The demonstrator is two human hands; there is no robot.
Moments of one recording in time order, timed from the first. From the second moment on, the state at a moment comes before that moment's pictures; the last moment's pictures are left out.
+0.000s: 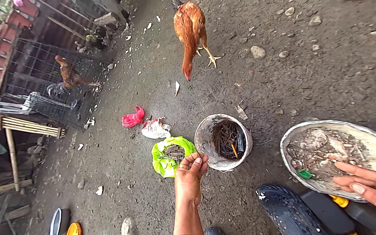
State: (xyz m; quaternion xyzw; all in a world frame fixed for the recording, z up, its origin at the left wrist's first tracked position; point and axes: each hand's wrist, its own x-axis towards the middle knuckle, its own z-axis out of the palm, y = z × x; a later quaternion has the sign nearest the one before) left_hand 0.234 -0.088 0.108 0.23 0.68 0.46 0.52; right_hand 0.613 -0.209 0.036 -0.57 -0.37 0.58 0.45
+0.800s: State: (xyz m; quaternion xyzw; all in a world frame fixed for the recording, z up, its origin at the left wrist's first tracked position) left_hand 0.248 -0.071 0.122 0.11 0.54 0.50 0.67; right_hand 0.621 -0.212 0.032 -0.57 -0.37 0.58 0.45
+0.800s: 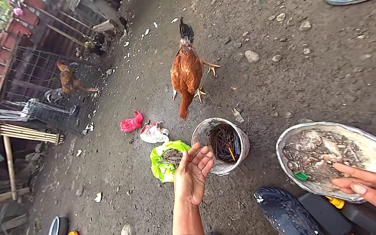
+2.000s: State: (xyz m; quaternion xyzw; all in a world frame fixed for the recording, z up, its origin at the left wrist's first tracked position) left_hand 0.255 -0.084 0.106 0.21 0.60 0.55 0.54; right_hand 0.619 -0.212 0.032 -0.58 -0.37 0.58 0.45
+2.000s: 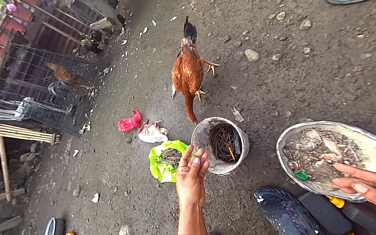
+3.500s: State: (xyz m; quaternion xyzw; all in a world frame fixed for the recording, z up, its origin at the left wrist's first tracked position) left_hand 0.435 -0.086 0.001 0.37 0.54 0.14 0.75; right_hand 0.633 -0.204 -0.029 -0.78 -0.57 0.18 0.17
